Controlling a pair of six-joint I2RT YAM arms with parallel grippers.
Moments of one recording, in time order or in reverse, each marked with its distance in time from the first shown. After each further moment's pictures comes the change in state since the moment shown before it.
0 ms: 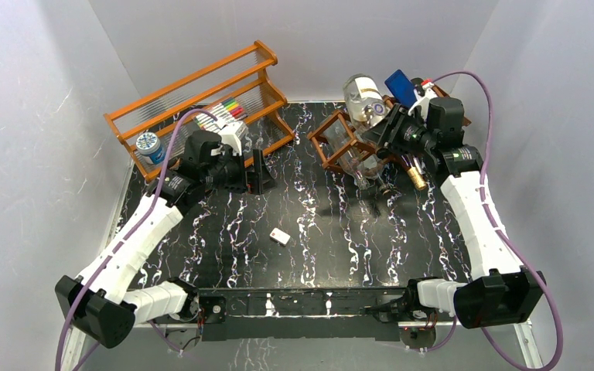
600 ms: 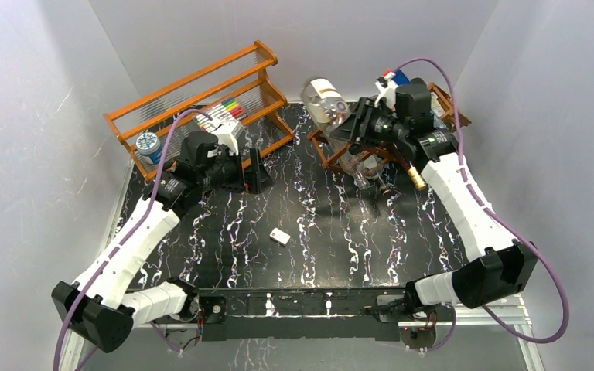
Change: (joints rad) left arm 0.000 -0.030 -0.001 -0.001 -0.031 -0.002; right arm 0.161 0.134 0.144 -0.031 -0.049 0.068
